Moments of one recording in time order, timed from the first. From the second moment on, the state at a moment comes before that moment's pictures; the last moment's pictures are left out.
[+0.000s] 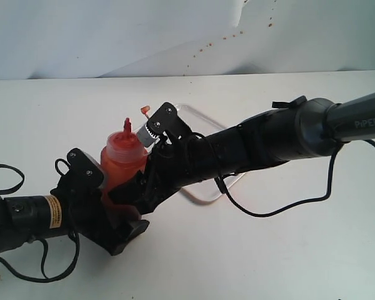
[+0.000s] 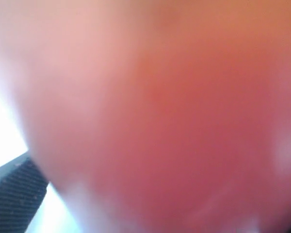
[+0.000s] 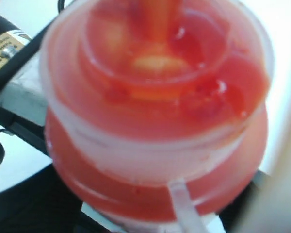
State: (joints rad) left arm -0.33 1.91 -0.51 0.65 -0.62 -0.23; right arm 0.59 2.05 -1.15 1.67 0.73 -1.93
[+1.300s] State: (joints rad) left arm -0.34 1.33 -0.25 0.43 -0.60 -0.19; right arm 0.61 2.04 -1.15 1.62 0.71 -1.98
